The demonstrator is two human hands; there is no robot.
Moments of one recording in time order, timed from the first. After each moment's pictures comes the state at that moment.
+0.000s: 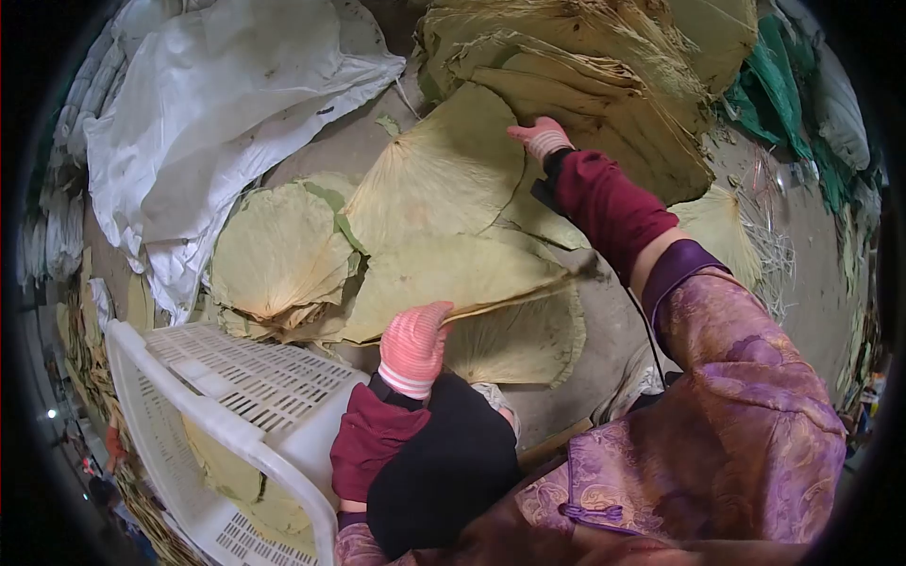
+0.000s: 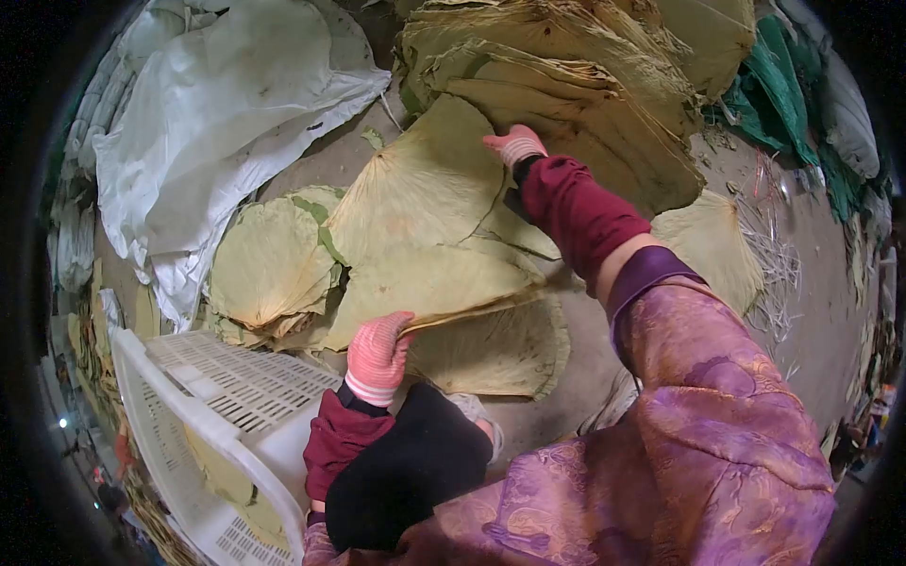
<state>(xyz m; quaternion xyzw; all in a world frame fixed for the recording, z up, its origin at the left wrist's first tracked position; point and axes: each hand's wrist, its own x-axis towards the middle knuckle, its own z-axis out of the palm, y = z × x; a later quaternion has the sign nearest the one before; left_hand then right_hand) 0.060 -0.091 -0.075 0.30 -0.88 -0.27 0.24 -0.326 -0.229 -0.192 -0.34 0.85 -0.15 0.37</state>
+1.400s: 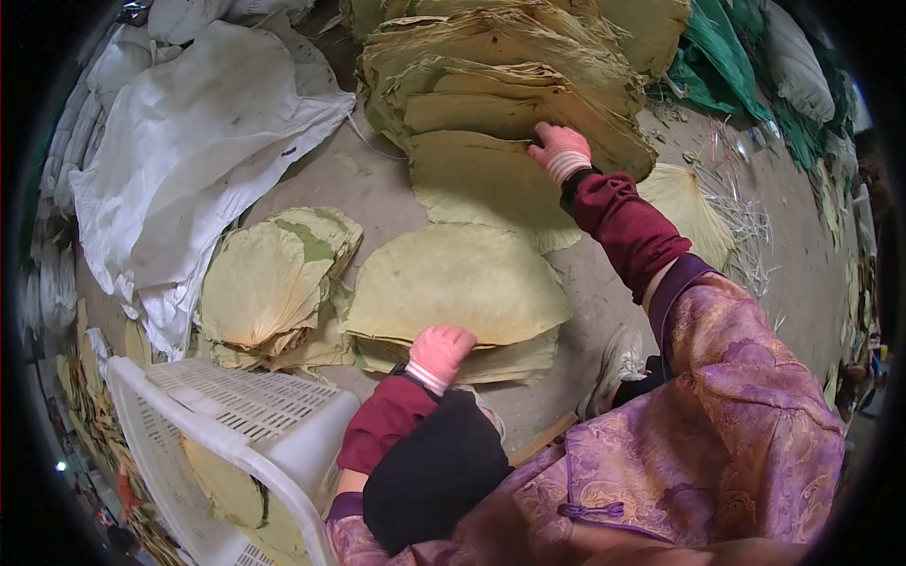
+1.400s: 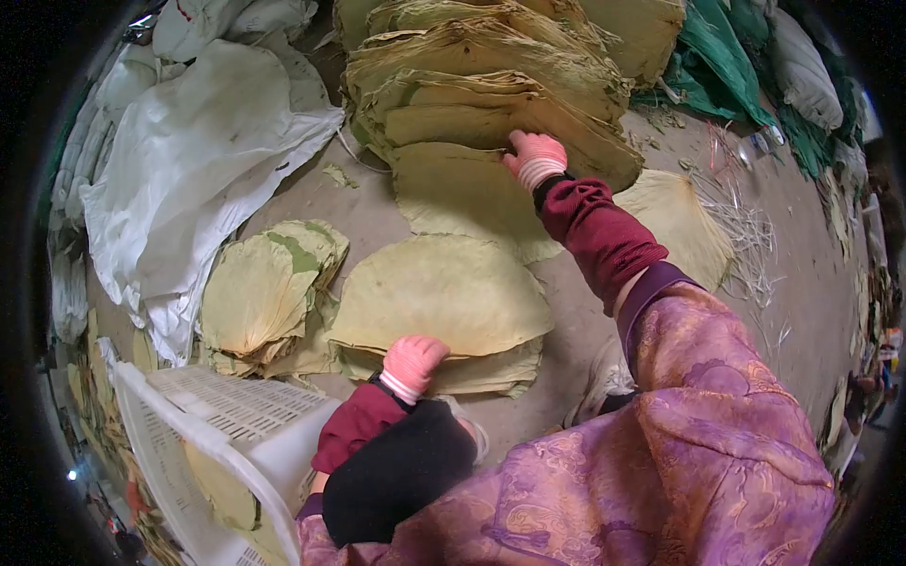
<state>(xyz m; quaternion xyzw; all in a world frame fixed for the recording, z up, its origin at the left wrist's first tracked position) 0.020 -0.048 -0.140 0.11 -0.95 -0.24 0.13 -0.352 -0.109 -0.093 -0.47 0.88 -0.01 0.06</state>
